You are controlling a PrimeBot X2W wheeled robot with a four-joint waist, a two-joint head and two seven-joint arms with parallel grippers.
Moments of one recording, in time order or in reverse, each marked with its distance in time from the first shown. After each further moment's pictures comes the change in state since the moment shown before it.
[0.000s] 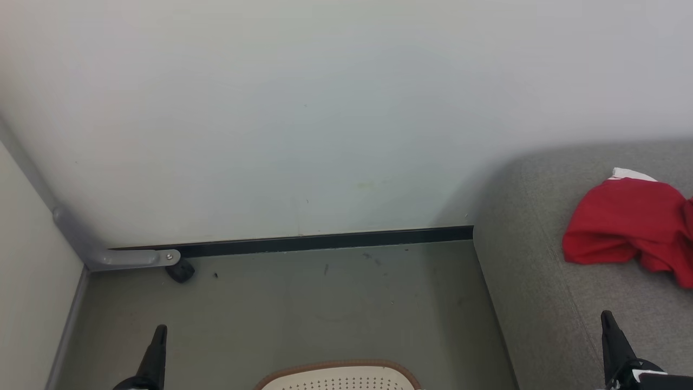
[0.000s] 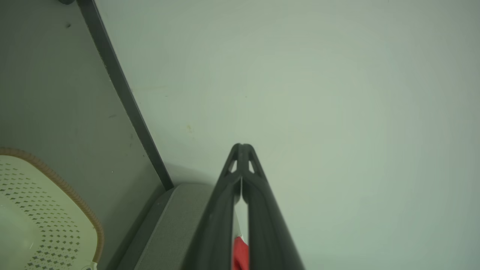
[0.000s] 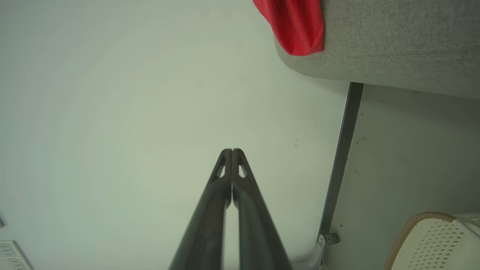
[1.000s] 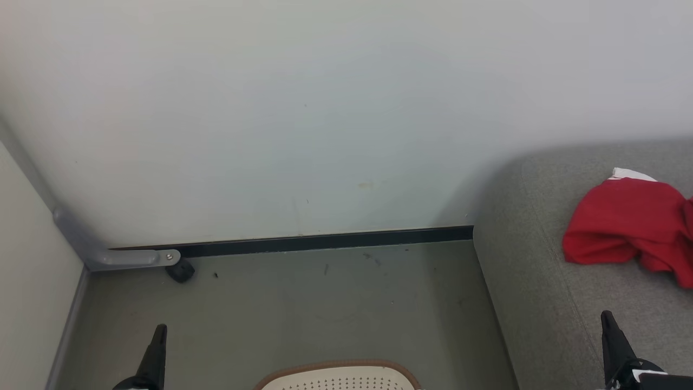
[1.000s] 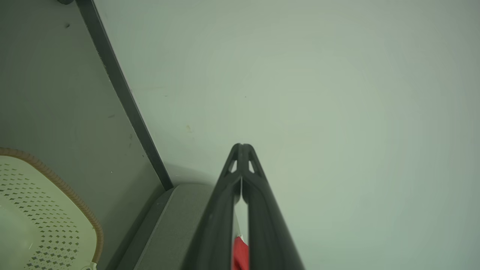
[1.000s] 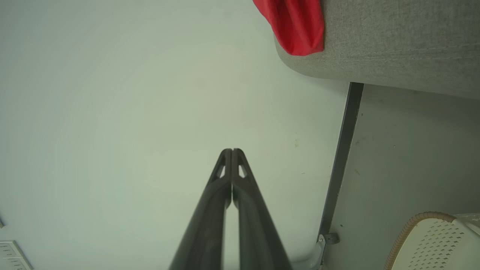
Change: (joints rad) left arm 0.000 0.000 0.000 -0.002 0.000 0.000 0.000; right arm 0.000 0.000 0.000 0.000 0.000 0.000 0.000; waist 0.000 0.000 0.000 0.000
